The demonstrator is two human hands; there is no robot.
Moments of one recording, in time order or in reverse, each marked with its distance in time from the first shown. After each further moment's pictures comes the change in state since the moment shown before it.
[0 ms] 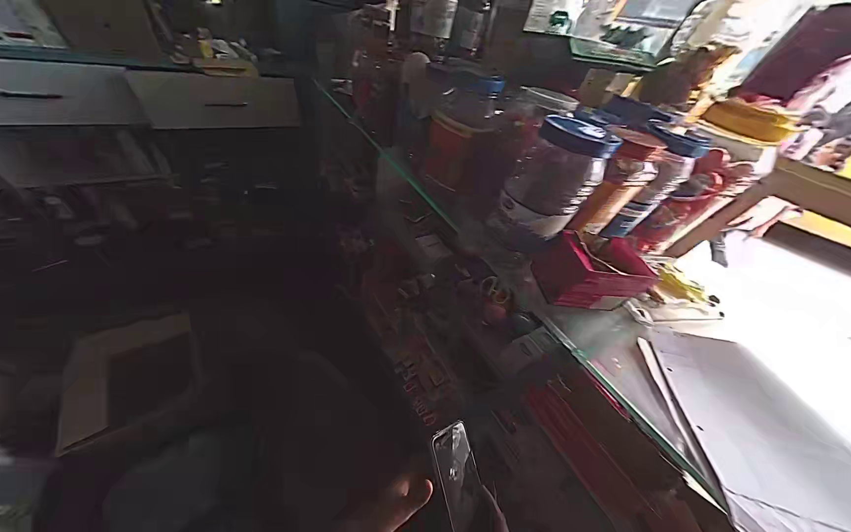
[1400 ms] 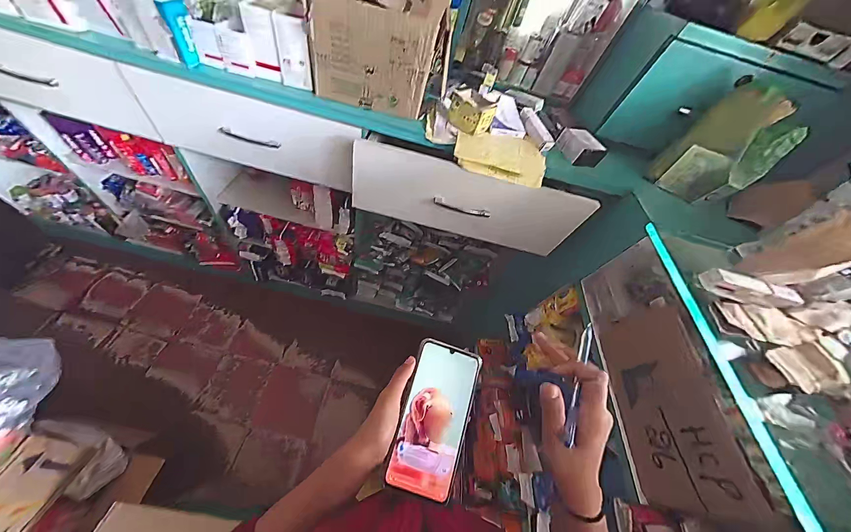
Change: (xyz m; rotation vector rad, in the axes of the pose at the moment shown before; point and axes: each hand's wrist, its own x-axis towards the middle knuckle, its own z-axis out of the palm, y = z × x) left_hand 0.337 0.364 -0.860 -0.824 0.719 0.299; right_hand 0.919 -0.206 0.746 -0.103 -0.434 -0.819
